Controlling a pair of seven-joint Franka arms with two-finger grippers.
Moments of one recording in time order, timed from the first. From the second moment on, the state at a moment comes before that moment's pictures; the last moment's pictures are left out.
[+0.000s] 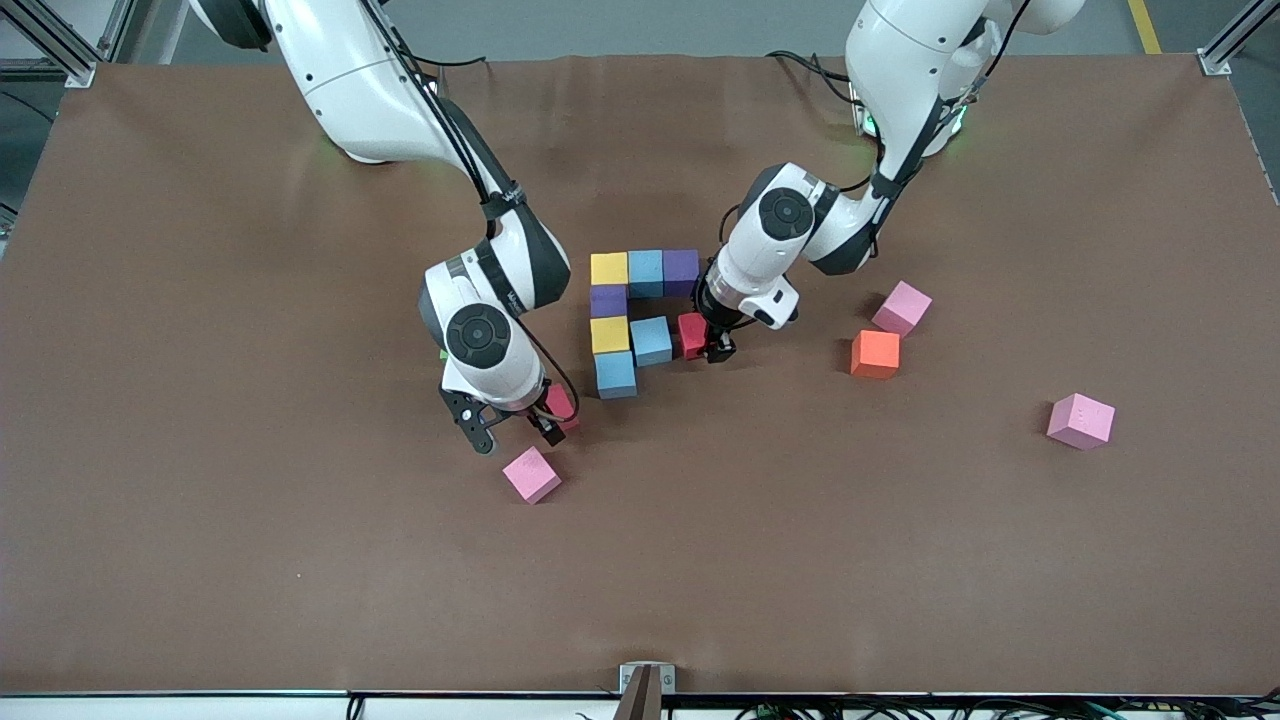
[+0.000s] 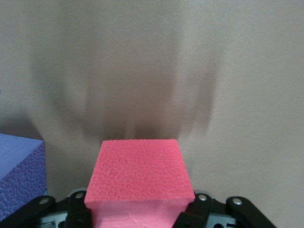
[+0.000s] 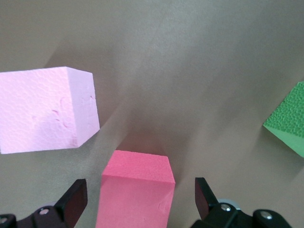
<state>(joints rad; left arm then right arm) -0.57 0.51 -0.19 -2.14 -0.18 2.86 -2.33 0.65 0.69 -0.14 -1.60 0.14 2.26 1.43</state>
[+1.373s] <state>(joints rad) -0.60 0.56 -0.19 -2.09 -0.13 2.86 -2.33 0.68 0.71 -0.14 -1.60 0.16 2.30 1.36</state>
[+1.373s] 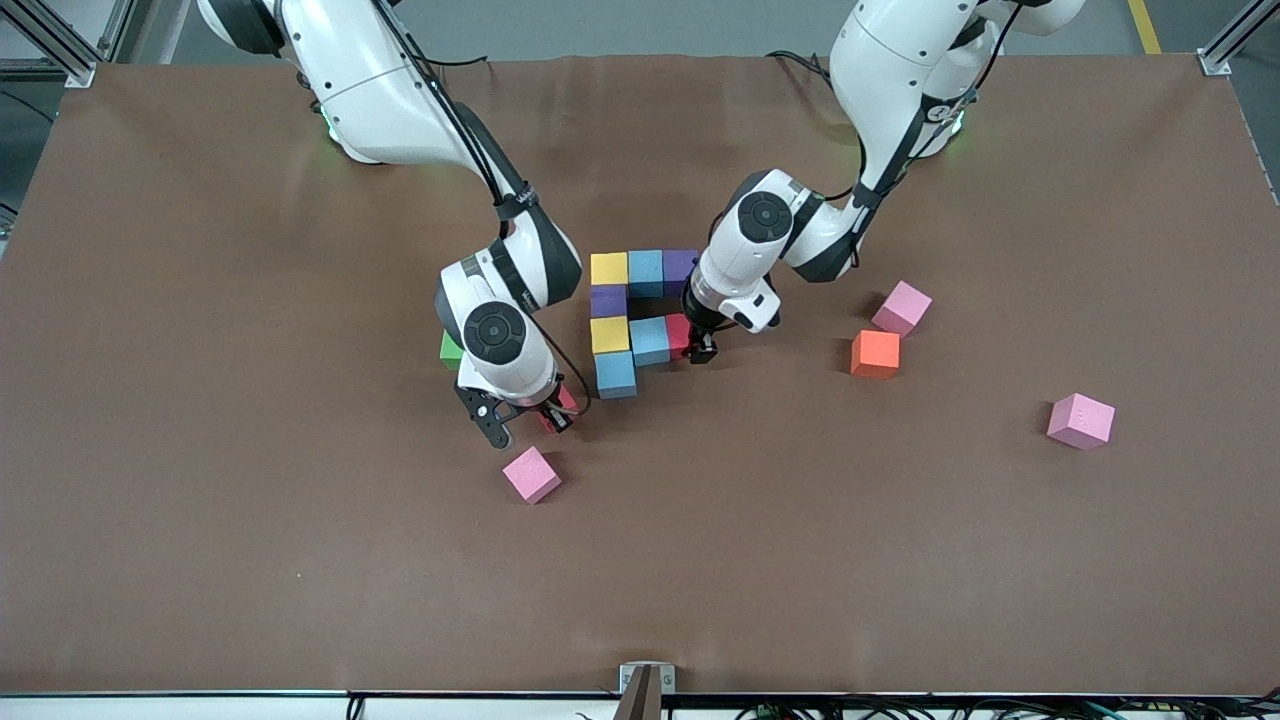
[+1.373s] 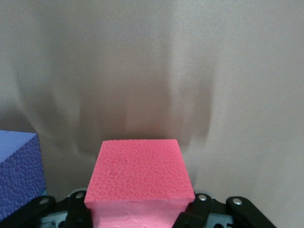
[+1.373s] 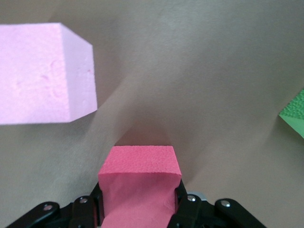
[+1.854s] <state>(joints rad) -0.60 0.58 -0.18 -2.06 -0.10 2.86 -2.33 0.68 0.71 -0.14 -1.54 0.16 2.27 1.32</state>
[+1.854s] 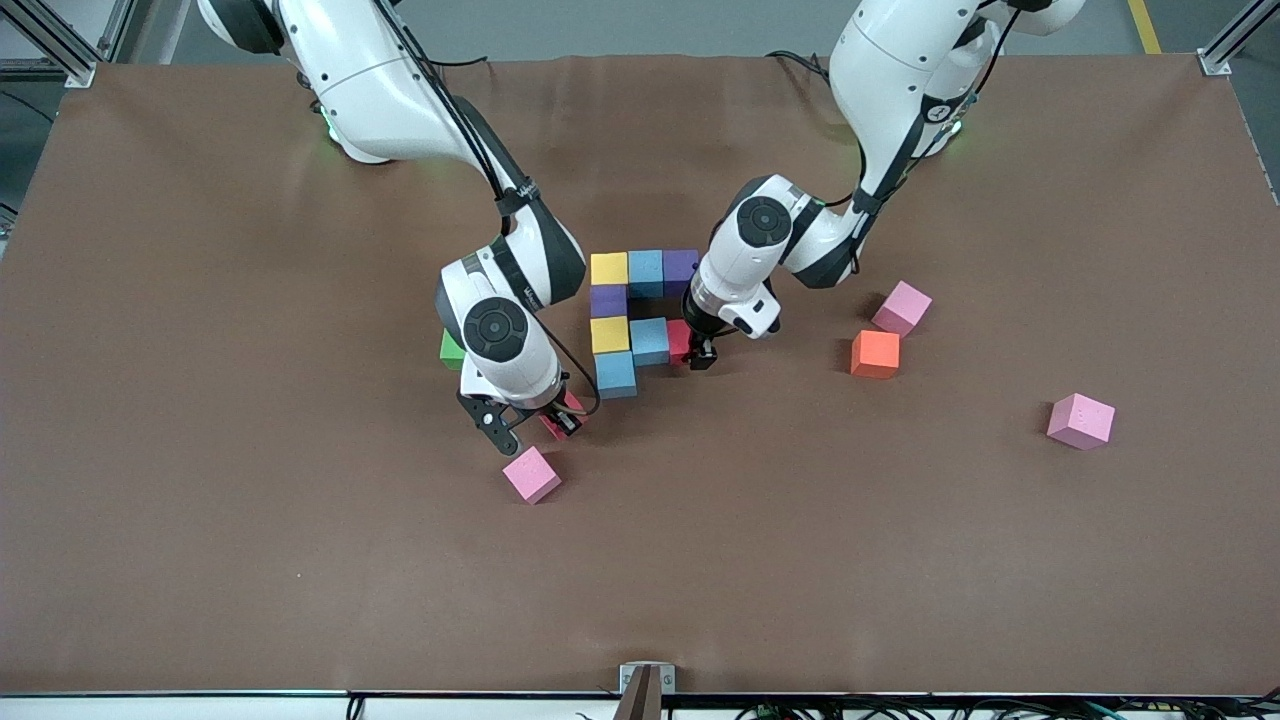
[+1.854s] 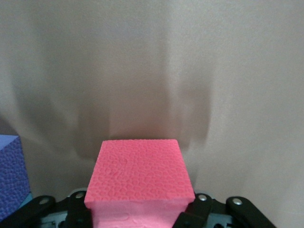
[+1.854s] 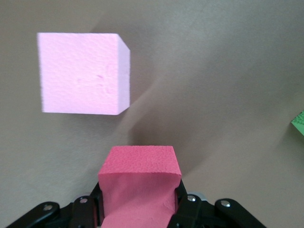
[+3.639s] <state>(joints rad) -0.52 0.35 -0.18 -2.01 -0.06 2.60 -2.27 0.74 0.77 -0.11 -1.34 0.16 2.21 0.52</state>
